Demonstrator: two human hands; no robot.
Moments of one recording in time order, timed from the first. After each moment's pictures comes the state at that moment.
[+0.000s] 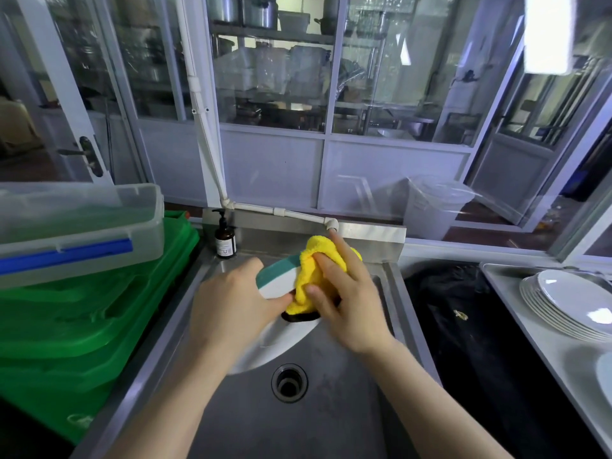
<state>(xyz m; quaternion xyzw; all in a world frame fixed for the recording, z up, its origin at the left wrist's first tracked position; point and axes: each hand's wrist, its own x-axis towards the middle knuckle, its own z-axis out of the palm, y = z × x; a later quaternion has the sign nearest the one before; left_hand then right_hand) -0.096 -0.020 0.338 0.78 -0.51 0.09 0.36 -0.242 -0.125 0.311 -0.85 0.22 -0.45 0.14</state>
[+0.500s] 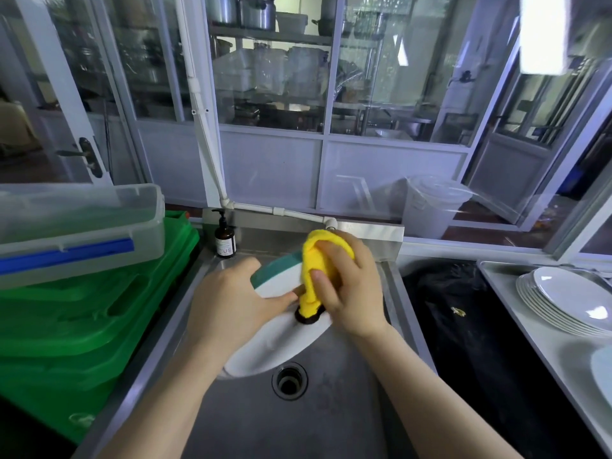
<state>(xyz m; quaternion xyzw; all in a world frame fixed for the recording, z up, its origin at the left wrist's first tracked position) -0.094 -0.009 0.341 0.76 -0.52 0.06 0.39 -0.238 -0.133 0.315 -0.83 0.22 -0.51 0.08</state>
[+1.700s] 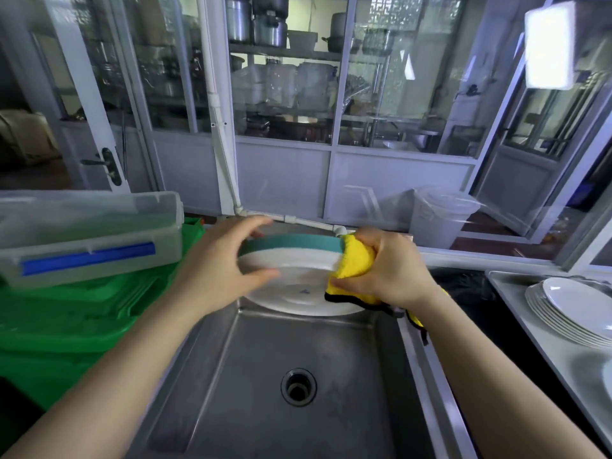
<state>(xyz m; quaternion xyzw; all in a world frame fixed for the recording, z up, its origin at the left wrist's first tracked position) -0.035 0.001 0.374 0.66 -0.65 0.07 0.38 -0.267 -0.118 0.395 -0.88 0.33 -0.32 0.15</state>
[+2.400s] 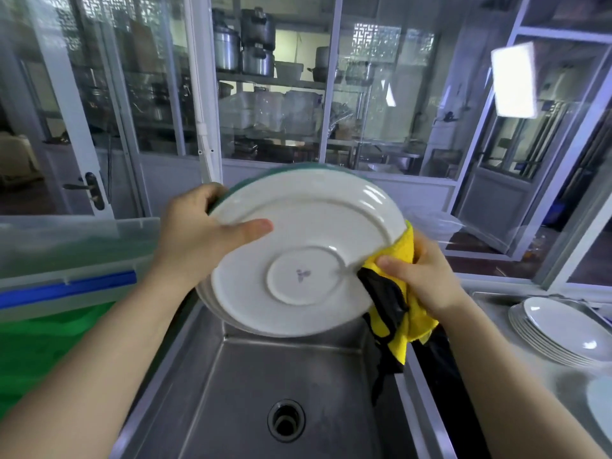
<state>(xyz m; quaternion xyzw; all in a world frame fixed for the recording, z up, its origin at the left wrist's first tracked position) -0.051 -0.013 0.451 0.60 -0.51 -0.02 0.62 -0.310 -0.152 0.418 -0.74 0.24 -0.43 0.46</state>
